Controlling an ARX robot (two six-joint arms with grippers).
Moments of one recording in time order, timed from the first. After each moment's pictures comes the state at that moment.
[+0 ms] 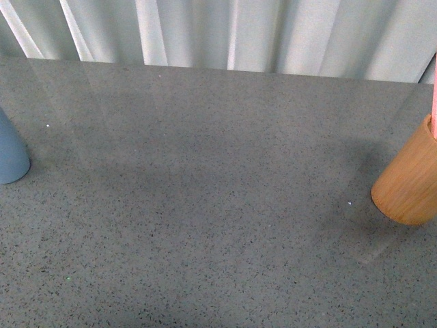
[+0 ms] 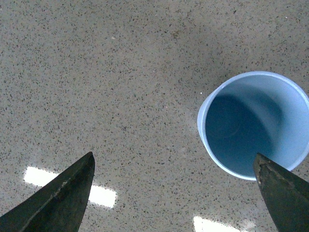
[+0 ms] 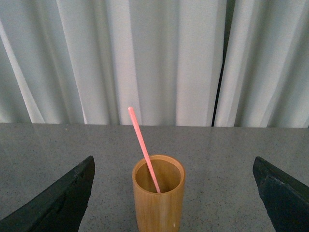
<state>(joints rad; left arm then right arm) 0.31 1.71 1.11 -0.38 -0.05 0.18 0.00 0.00 0.02 0.00 0.00 0.00</state>
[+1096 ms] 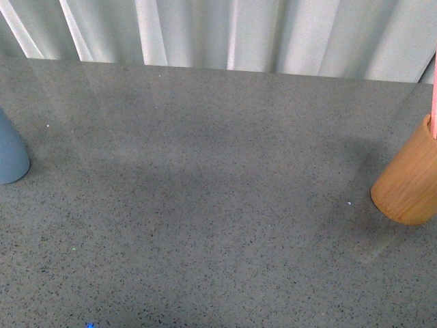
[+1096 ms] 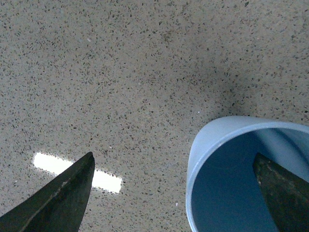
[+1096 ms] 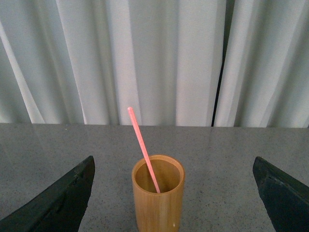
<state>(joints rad) 0.24 1.94 1.24 -0.36 -0.13 0.12 0.00 0.00 0.02 0.00 0.00 0.00</state>
